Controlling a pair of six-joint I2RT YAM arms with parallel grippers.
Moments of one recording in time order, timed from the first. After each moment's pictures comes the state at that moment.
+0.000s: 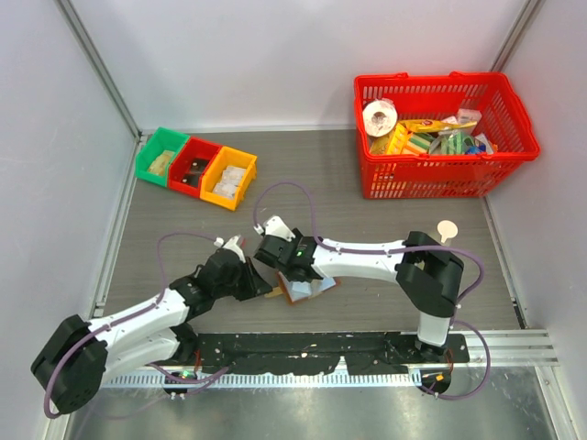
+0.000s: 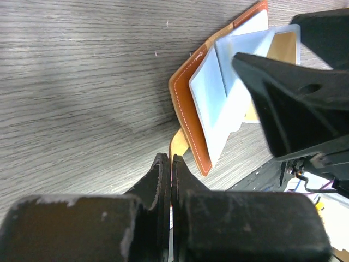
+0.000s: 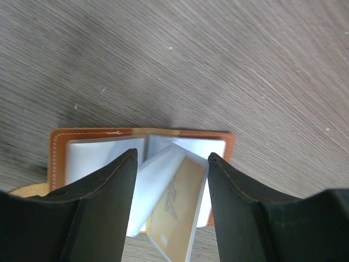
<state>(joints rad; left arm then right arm) -0.73 0.96 0.28 -0.03 0.13 -0.96 1.16 1.83 1.24 -0.56 0.57 0.35</state>
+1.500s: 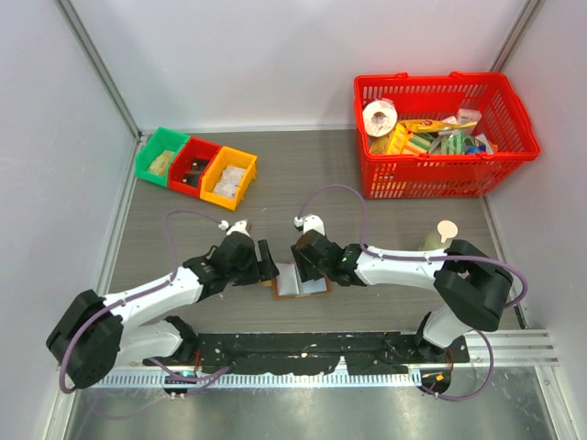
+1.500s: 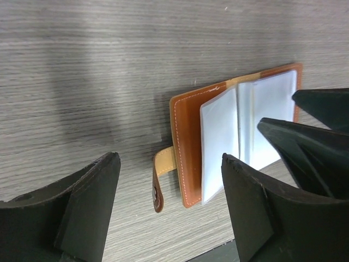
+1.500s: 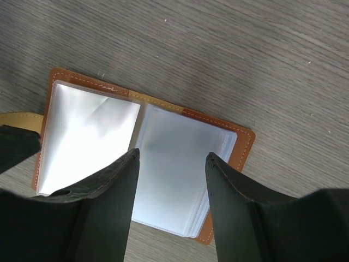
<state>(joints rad) -0.73 1.11 0.49 -0.20 -0.08 -0.83 1.01 1.56 0.82 -0.16 0.28 0.50</state>
